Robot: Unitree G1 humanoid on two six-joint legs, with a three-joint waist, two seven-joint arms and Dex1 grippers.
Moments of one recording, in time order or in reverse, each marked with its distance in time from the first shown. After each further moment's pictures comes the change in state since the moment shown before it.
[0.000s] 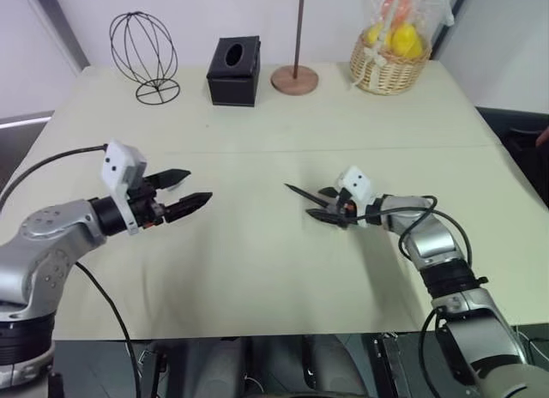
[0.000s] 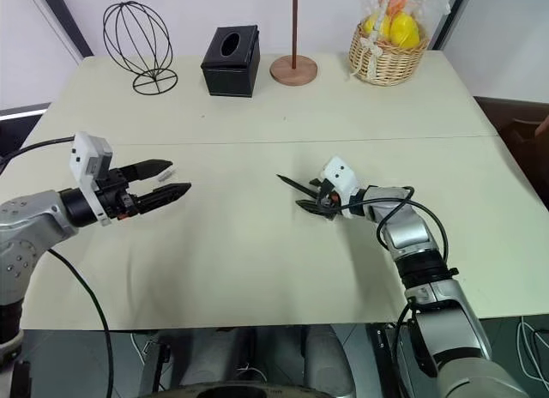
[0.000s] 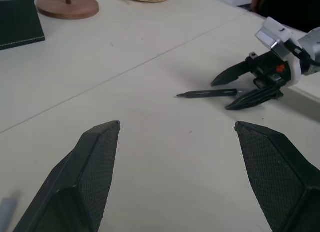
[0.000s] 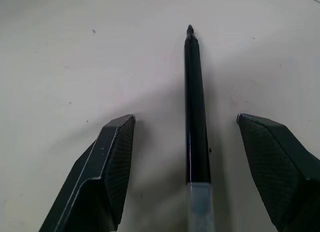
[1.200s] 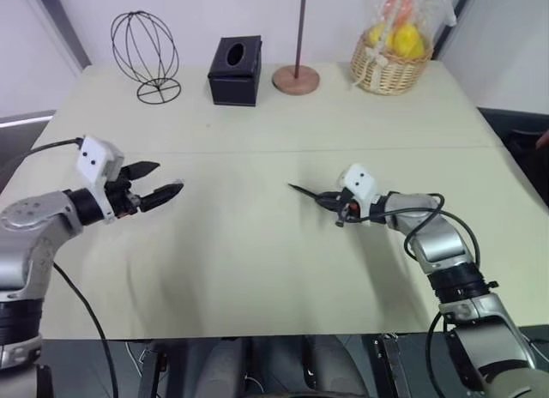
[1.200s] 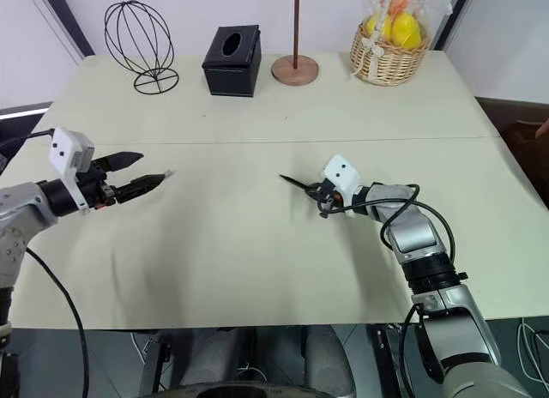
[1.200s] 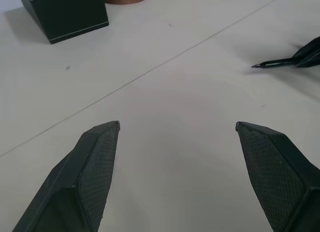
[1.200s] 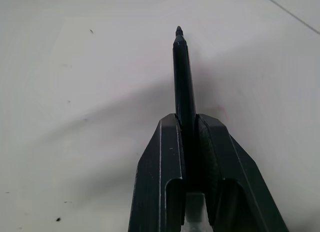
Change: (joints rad) left arm -0.041 0.100 -0.010 0.289 0.189 -0.228 -0.109; right arm 0.033 -0.057 0.011 -0.159 -0.031 0.040 -0.008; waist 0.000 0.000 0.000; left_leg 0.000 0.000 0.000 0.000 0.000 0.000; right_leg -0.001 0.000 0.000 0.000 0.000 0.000
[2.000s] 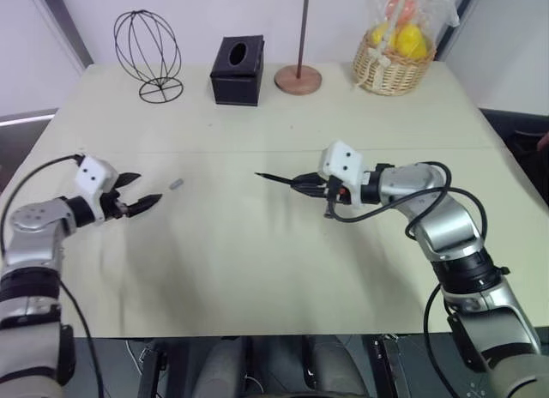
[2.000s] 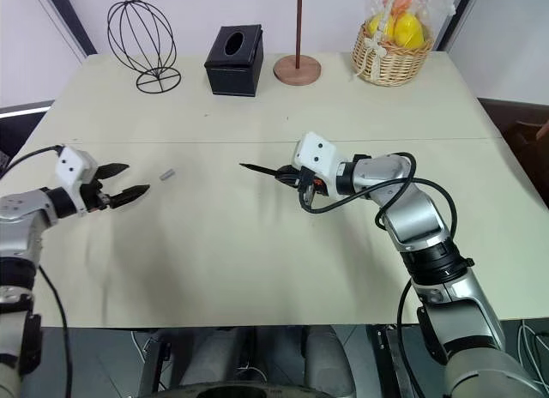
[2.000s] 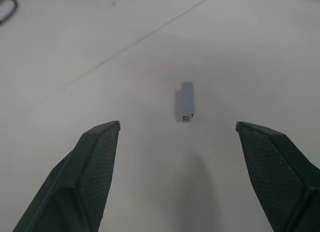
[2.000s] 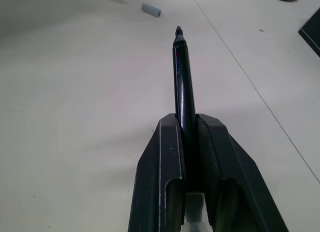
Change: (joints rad) left arm -0.319 -0.123 -0.134 0.921 0.330 -0.622 -0.171; right arm -0.102 -0.033 0.045 -0.275 0.055 0.131 0.072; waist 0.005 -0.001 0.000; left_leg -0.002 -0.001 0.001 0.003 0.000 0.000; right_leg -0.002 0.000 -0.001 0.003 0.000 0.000
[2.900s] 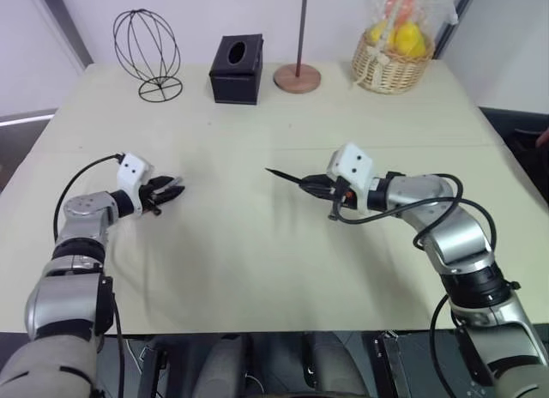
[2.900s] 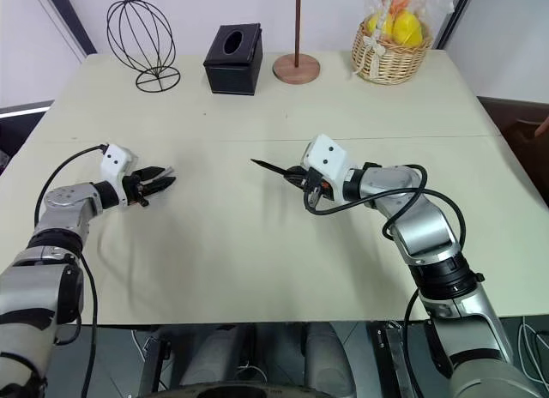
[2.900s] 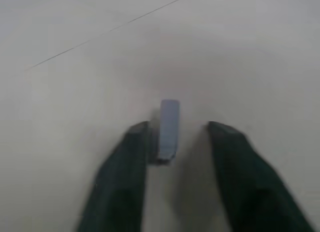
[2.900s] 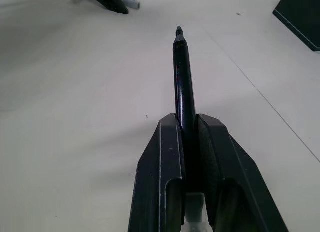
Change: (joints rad) left arm -0.230 -0.111 -0.033 0.368 0.114 -0.122 0.042; right arm 0.075 -0.020 -0.032 -0.099 0.035 0.073 -0.102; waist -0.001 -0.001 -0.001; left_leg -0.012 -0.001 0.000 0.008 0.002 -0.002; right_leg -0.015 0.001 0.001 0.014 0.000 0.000
